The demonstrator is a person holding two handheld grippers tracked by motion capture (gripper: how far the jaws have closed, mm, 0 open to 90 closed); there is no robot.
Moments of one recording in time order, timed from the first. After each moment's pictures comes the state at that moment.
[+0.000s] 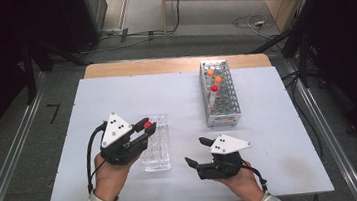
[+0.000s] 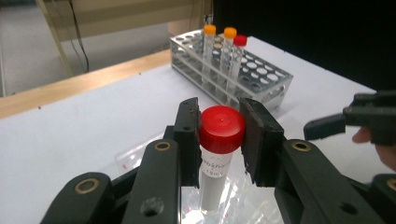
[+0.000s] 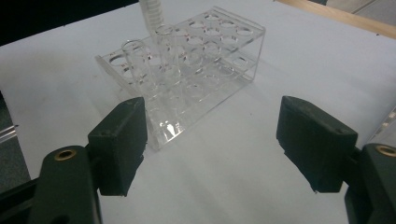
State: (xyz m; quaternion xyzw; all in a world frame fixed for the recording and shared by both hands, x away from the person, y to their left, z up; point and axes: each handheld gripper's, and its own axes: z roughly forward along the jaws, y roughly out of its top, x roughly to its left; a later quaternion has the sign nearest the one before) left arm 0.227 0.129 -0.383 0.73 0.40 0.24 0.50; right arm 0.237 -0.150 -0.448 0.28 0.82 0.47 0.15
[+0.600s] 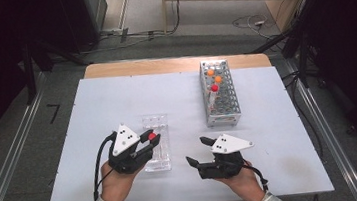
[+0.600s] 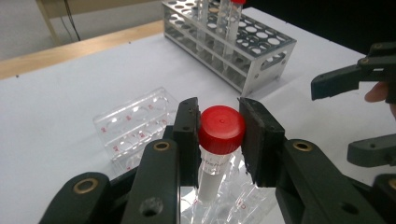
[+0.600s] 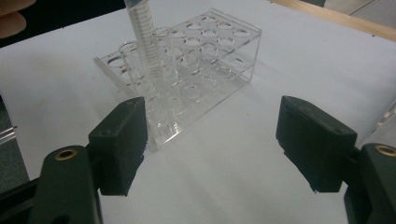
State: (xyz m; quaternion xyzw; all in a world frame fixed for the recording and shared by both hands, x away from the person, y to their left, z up) left arm 0.226 0.121 -0.416 0.74 0.41 0.22 0.48; right arm 0.238 -0.153 -0.447 0.28 0.82 0.47 0.15
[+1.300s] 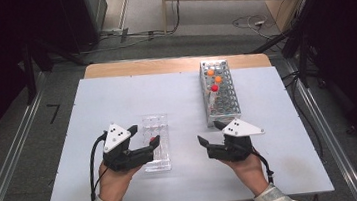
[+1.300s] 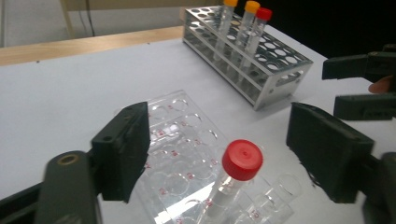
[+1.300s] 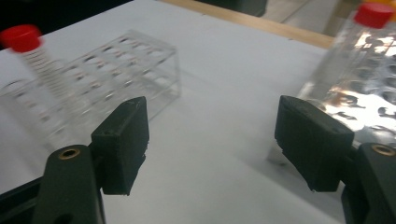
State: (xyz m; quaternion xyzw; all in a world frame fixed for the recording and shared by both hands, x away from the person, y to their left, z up) left arm 0.228 0.136 -0.416 0.69 0.46 0.22 0.51; right arm 0.272 -0.176 -0.437 0.36 0.78 0.47 0.22
